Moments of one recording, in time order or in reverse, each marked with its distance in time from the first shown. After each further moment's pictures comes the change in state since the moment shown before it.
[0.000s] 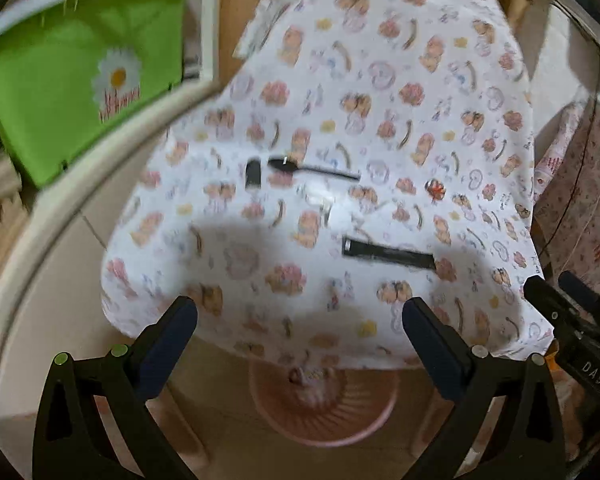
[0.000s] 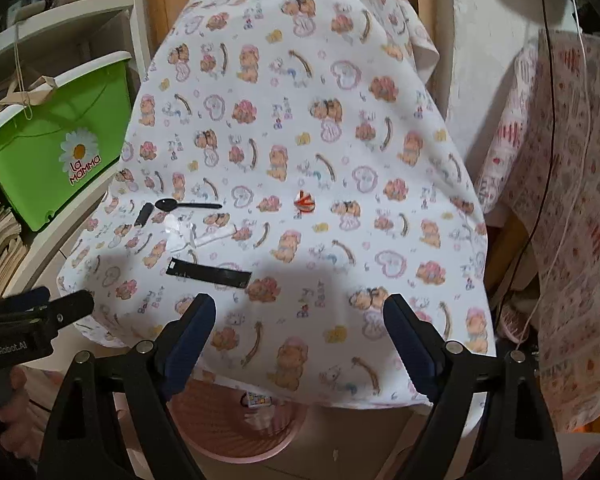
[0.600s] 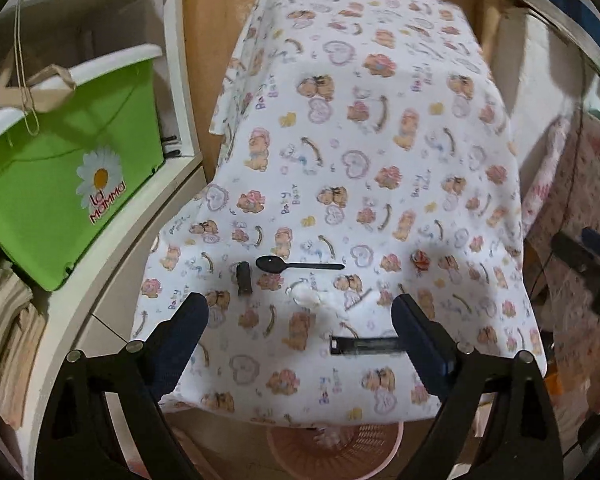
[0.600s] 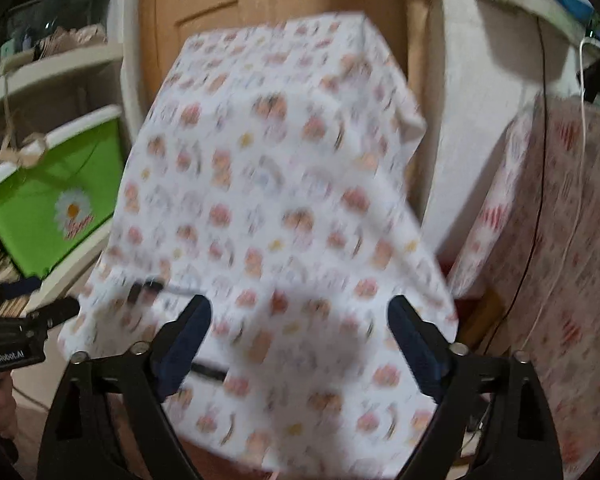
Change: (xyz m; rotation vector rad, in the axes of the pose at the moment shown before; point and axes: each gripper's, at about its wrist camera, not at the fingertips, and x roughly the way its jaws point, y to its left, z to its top) left arm -0.016 -0.016 0.089 0.097 -0.091 -0.001; right arm -0.025 -0.031 0.094 -0.015 -0.156 -0.029
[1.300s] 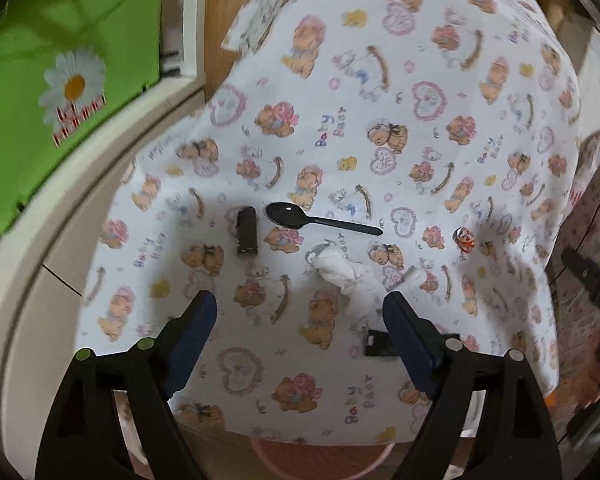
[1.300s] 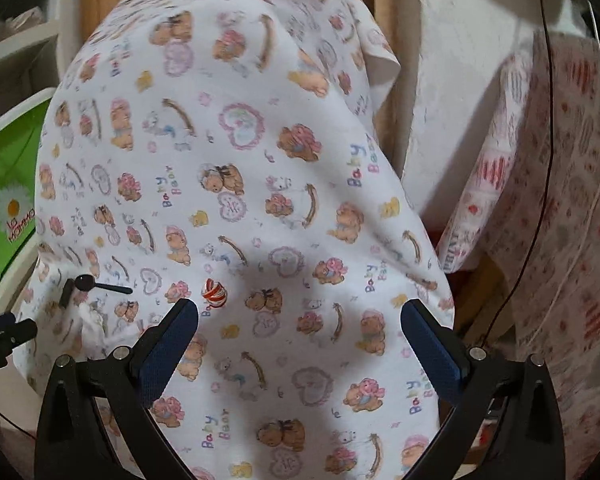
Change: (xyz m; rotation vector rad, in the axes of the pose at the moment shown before) left arm 0.092 0.043 -0.019 -0.152 0.187 -0.067; right arm 0.096 -0.039 -0.017 0.080 0.147 -0.099
